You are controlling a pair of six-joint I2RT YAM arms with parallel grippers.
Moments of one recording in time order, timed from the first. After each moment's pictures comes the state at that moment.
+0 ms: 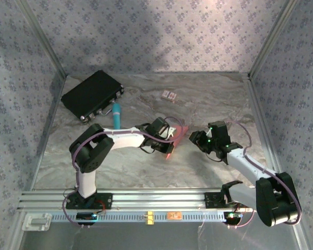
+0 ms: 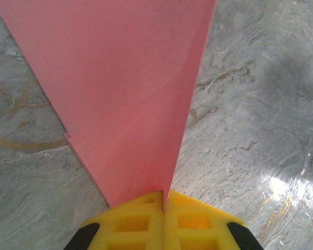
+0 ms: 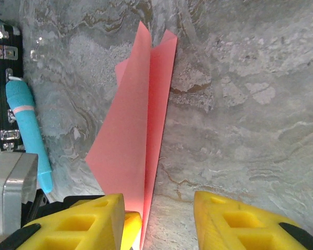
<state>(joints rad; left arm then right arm) -0.89 1.89 1.09 -0.21 0.37 -0.43 0.28 1.13 0.45 -0.10 -0.37 0.90</state>
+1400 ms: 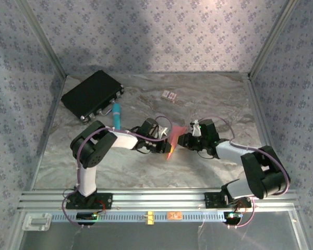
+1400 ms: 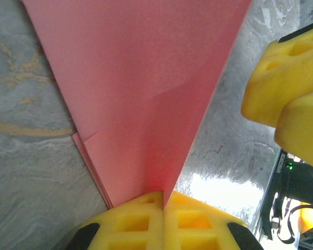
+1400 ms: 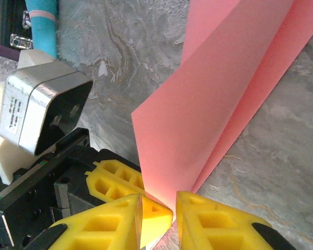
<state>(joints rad) -0.78 1.94 0.91 0.18 0.67 -0.67 0.38 1.41 0.49 0.15 -0.57 0.69</state>
